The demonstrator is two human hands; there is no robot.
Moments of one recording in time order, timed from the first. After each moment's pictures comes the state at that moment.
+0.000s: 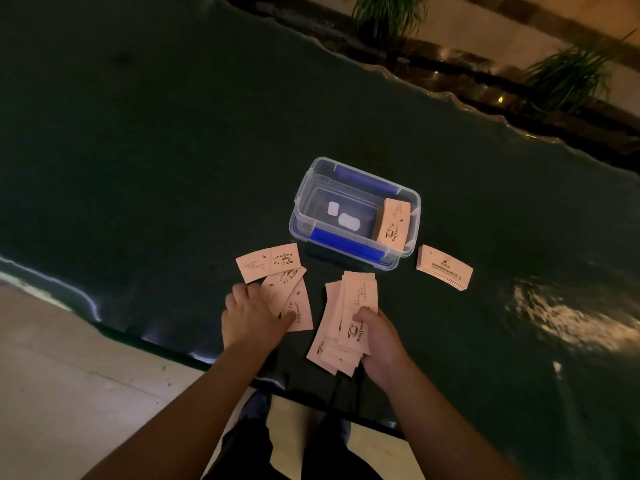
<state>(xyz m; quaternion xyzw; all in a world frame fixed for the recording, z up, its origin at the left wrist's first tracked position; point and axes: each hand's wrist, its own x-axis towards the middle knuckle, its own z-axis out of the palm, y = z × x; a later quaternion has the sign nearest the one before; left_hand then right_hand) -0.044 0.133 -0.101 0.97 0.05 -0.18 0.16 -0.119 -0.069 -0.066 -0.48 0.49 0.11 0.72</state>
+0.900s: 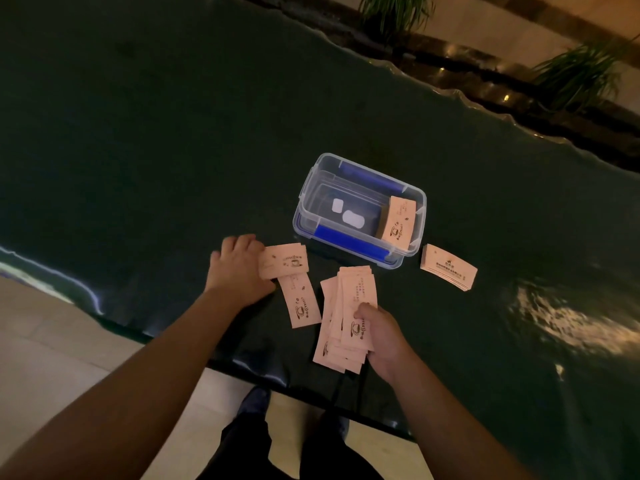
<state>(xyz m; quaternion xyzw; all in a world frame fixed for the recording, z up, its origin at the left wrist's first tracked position) 0.036 0.161 -0.081 0.98 -0.12 -0.17 0.09 -0.112 -0.075 -0.064 -0.53 0.47 0.16 0.69</state>
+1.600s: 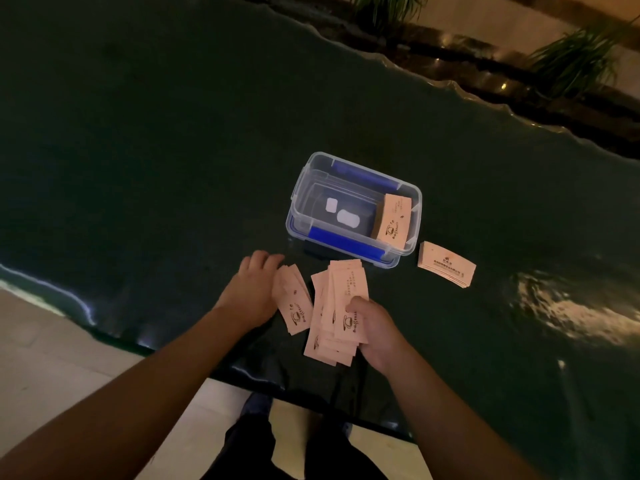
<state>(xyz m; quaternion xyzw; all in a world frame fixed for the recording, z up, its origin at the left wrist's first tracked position) 0.015 0.141 -0.083 0.94 -0.18 -0.22 0.18 -0.096 -0.078 -0.069 -0.52 0.46 0.19 0.70</state>
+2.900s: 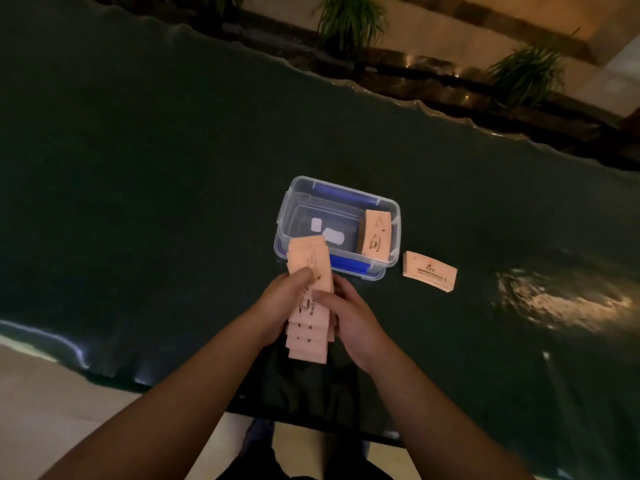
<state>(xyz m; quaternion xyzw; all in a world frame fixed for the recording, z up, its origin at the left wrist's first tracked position) 0.010 0.081 -0.021 0.62 0.12 -0.43 0.65 -0.072 -0.049 -0.015 -0.57 0.32 0.12 0.75</state>
